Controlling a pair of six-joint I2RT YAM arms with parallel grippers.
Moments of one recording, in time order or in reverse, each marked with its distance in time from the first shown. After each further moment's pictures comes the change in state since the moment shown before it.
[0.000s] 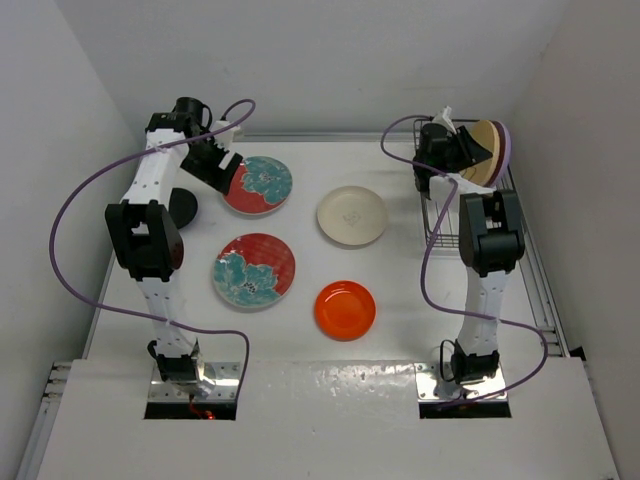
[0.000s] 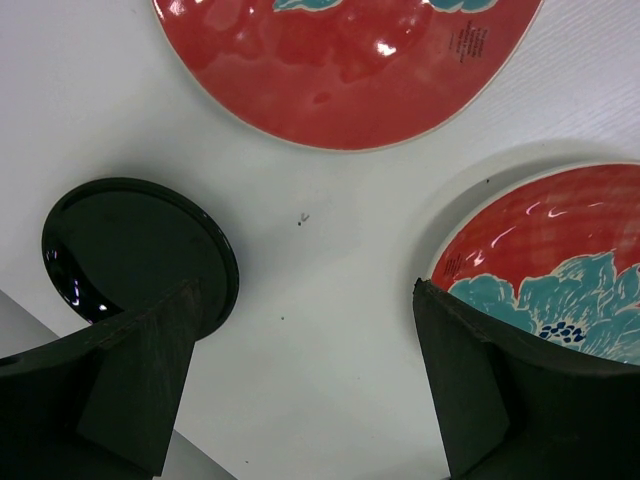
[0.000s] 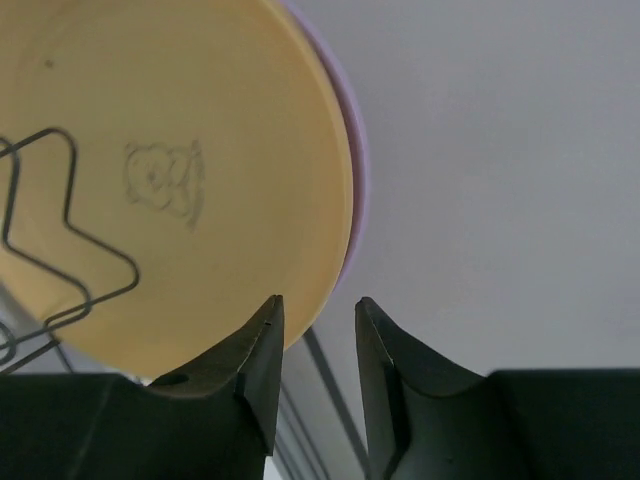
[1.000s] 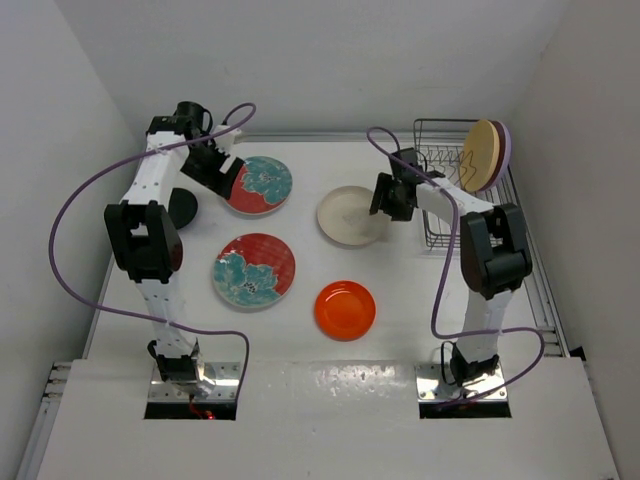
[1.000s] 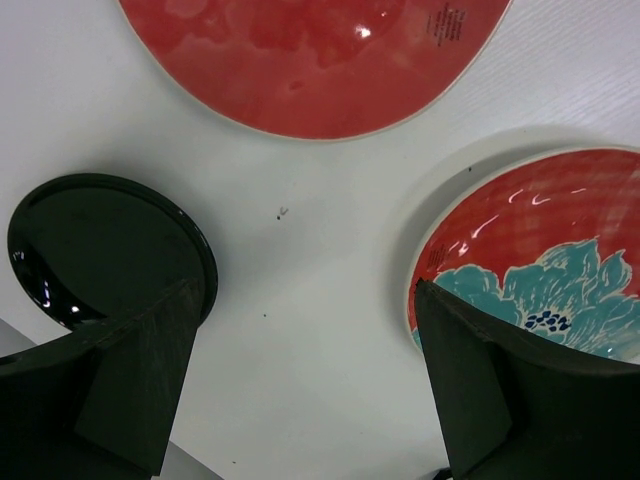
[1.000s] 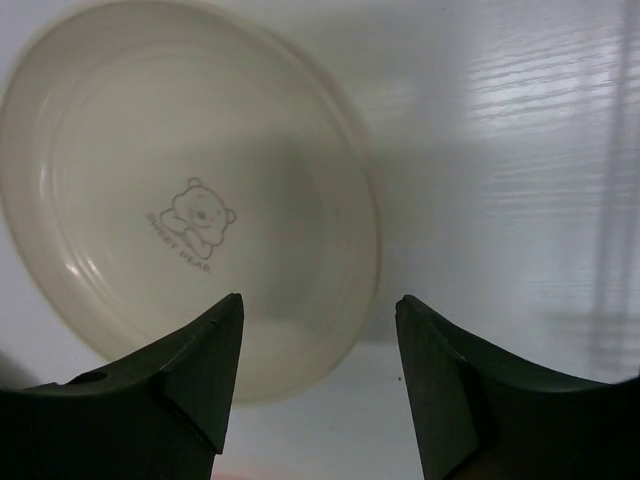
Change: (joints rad) left arm 0.000 -0.017 -0.043 0.003 0.026 0.000; right arm 0.160 -0.206 -0.090 -0.921 -1.182 1.358
